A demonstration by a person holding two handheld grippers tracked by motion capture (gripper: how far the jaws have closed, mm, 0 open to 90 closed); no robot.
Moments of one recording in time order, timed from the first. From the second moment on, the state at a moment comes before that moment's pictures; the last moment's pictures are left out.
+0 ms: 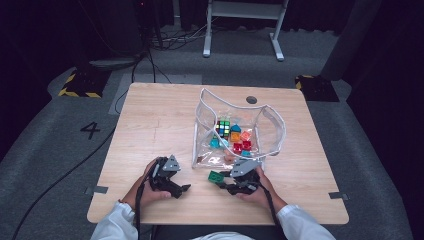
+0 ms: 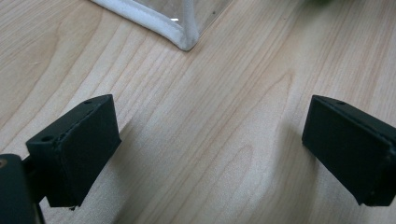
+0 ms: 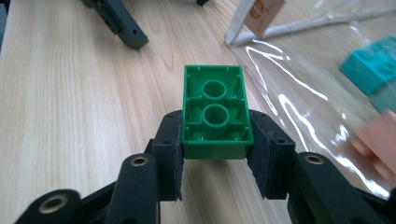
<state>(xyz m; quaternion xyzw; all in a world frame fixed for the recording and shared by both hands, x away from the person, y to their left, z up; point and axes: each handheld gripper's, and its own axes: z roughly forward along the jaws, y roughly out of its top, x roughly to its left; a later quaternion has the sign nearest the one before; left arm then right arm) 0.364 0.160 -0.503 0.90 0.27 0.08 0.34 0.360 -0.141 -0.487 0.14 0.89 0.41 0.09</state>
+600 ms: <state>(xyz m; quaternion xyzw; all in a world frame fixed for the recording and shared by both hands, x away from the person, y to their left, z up) 0.364 0.160 -0.503 0.90 0.27 0.08 0.34 0.344 -0.263 -0.476 0.22 0.88 0.41 0.12</state>
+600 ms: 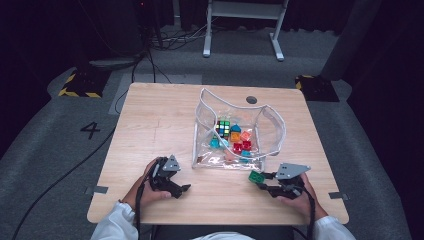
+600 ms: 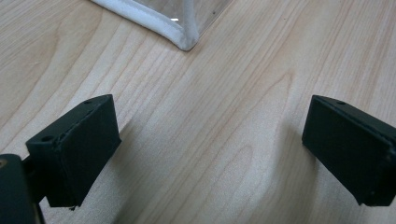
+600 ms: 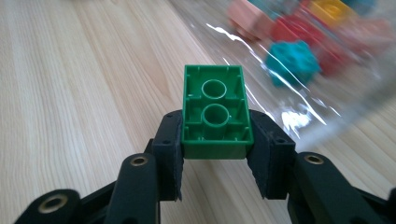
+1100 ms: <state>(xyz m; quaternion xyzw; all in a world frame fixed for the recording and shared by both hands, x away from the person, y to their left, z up) 0.363 0.160 -0.503 0.90 0.27 0.08 0.34 0.343 -0.342 -0.457 0.29 0.84 0.42 0.17</state>
